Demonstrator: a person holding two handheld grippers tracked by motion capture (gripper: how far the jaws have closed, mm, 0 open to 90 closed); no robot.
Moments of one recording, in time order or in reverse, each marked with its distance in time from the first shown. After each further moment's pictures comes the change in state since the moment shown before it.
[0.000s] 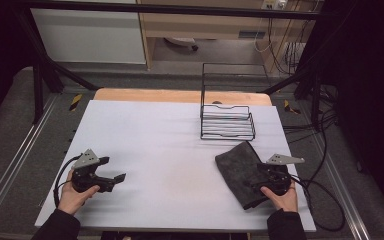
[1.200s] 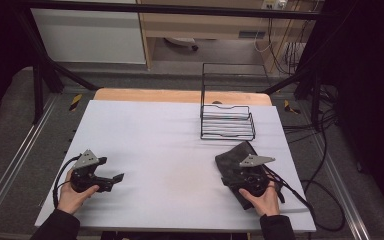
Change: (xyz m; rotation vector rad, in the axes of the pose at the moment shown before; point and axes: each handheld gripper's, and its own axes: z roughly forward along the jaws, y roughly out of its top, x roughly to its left) left arm 0.004 -0.005 0.001 0.026 0.036 0.000; right arm 0.050 0.017 0.040 0.119 -0.031 -0.108
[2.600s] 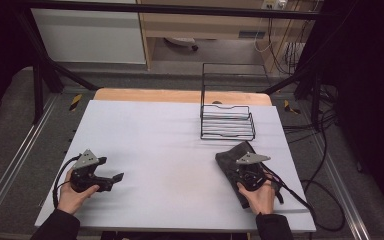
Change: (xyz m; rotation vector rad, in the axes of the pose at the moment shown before) left arm 0.000 0.000 -0.001 0.003 0.015 0.003; right arm 0.000 0.005 0.008 0.014 -0.120 0.013
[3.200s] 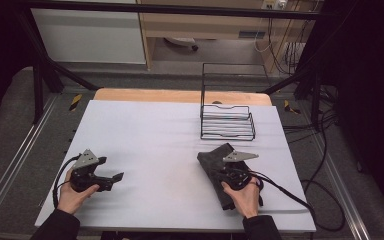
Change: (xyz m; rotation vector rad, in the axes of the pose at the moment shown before) left arm 0.000 0.000 0.000 0.000 0.005 -0.002; right arm 0.035 0.023 0.014 -0.055 0.151 0.067
